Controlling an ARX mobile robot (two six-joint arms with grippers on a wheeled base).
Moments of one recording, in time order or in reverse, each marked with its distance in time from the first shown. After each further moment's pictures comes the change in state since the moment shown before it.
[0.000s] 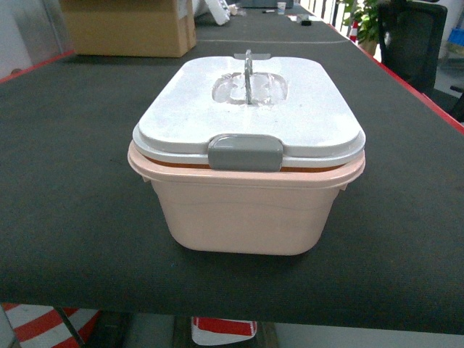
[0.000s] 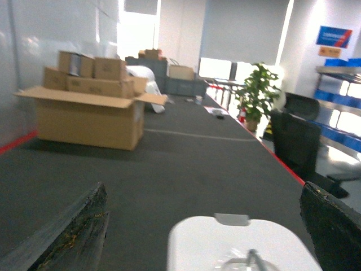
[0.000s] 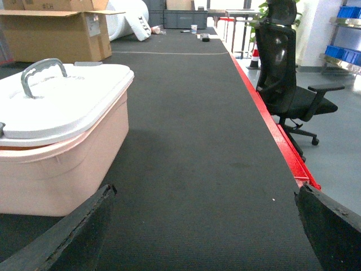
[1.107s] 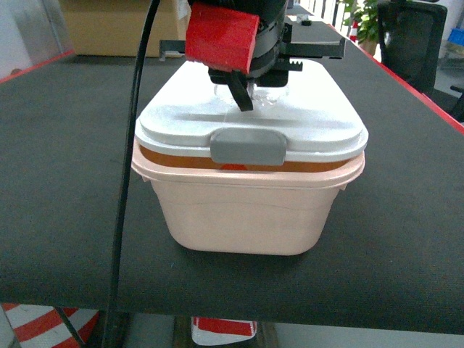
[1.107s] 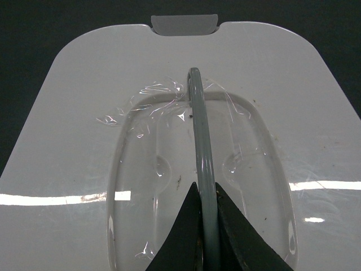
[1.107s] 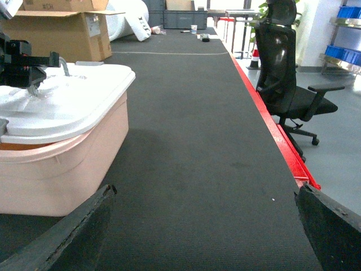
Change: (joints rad) left arm -0.187 0.634 0.654 -0.752 -0.142 -0.169; right arm 0.000 0.000 0.000 0.000 0.000 0.000
